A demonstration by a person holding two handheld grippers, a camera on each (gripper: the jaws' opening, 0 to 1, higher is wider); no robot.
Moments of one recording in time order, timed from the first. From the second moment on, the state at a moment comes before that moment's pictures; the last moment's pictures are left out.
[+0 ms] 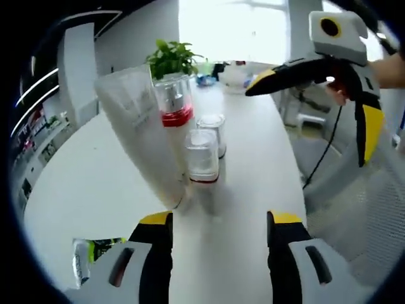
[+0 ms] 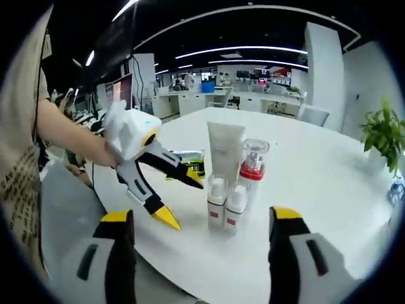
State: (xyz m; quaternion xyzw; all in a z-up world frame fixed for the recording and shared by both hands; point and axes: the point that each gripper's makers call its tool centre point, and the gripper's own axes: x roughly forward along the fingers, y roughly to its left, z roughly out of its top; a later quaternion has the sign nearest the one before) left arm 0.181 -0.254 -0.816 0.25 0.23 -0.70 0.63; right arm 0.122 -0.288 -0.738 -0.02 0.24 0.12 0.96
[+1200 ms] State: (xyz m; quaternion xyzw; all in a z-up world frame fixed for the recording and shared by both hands) left arm 0.184 -0.069 -0.772 0.10 0.32 -0.53 0.78; right arm 0.120 -0.247 -0.741 0.04 0.22 0.08 0.97
